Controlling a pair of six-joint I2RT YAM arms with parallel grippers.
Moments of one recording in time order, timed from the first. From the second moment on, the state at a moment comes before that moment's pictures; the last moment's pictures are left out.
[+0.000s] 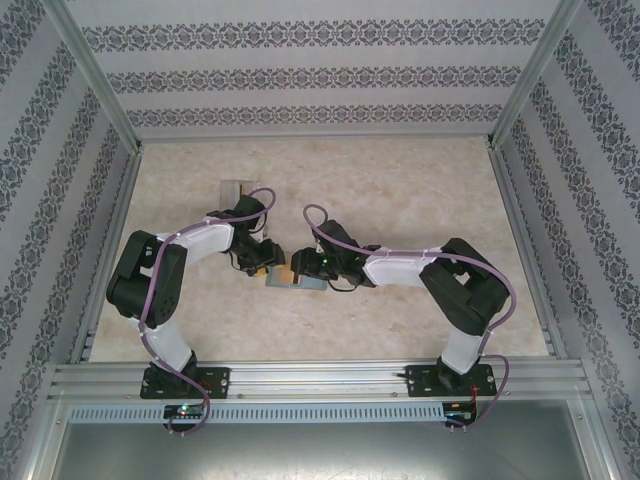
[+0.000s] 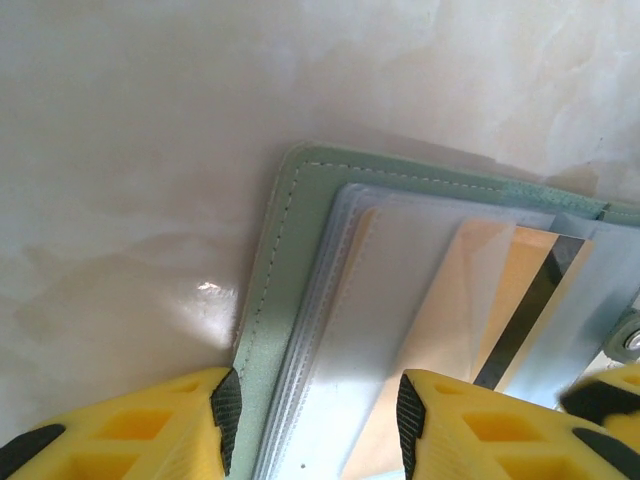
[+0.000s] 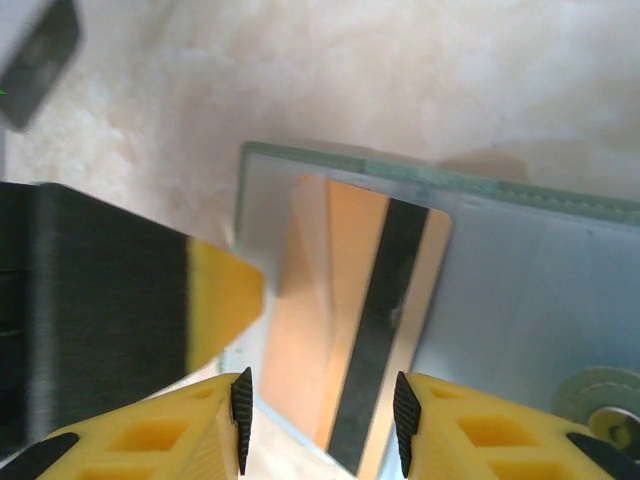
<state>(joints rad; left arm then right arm) -0.34 1.76 1.02 -0.61 0.39 -0.62 0.79 1.79 0.90 0.08 -0.25 0.91</state>
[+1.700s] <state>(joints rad) -0.26 1.65 0.97 -0.58 0.44 -0.68 0.80 1.75 0.97 -0.02 -0.20 0.76</state>
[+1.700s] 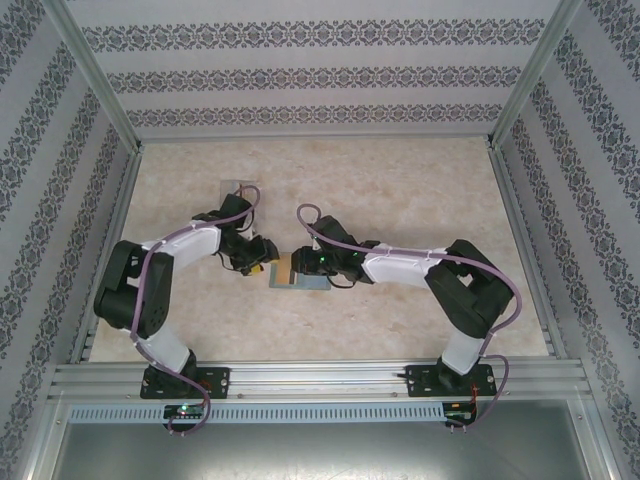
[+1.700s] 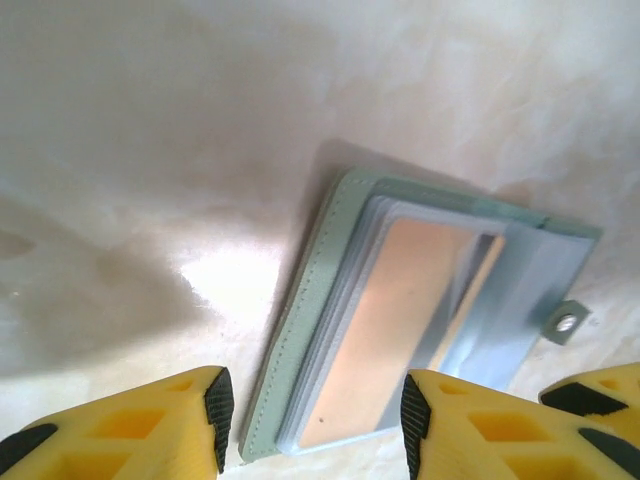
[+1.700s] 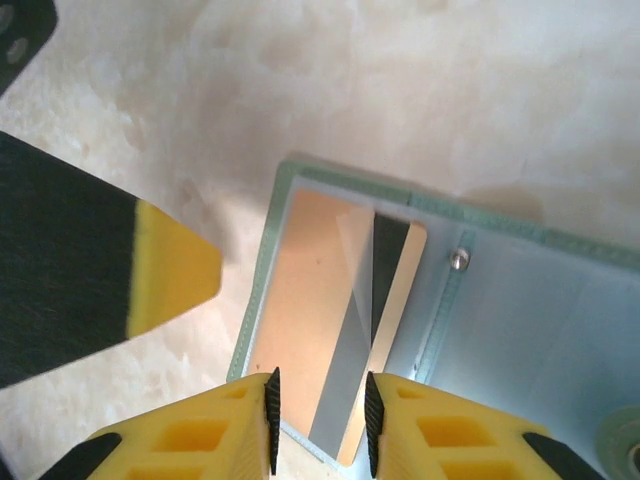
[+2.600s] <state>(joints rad) -0.21 1.60 0.91 -0.59 0.43 -0.68 0.90 2.04 1.35 -0.37 0.11 0.49</state>
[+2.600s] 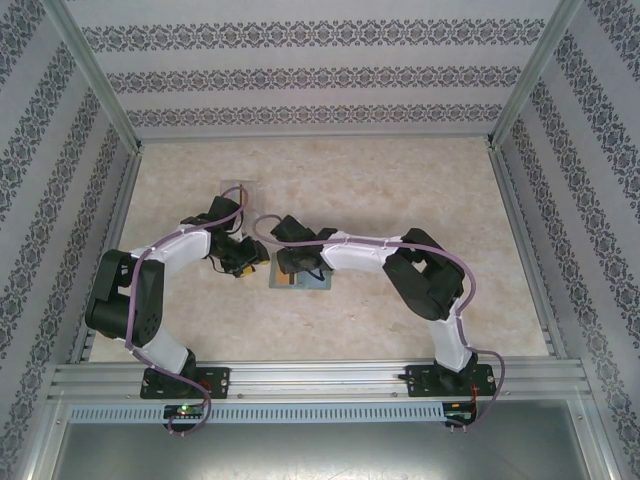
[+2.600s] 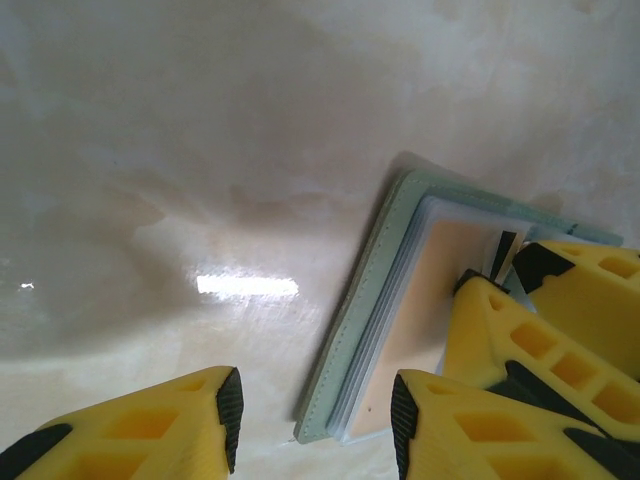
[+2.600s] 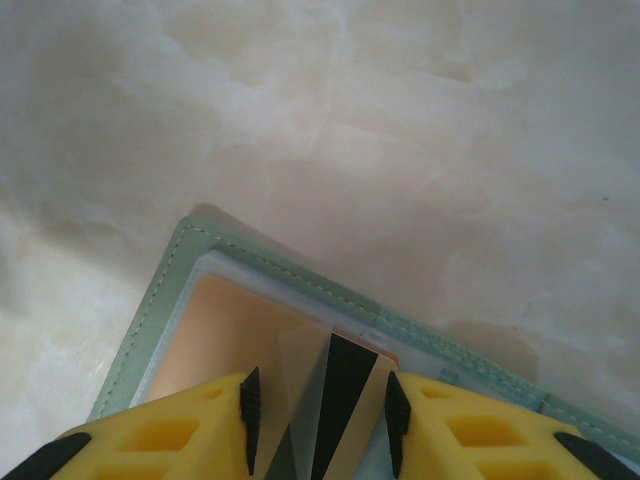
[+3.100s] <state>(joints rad) -0.21 1.61 0.90 -0.59 0.43 -0.66 0.90 2.05 1.36 -0.36 0.16 0.46</state>
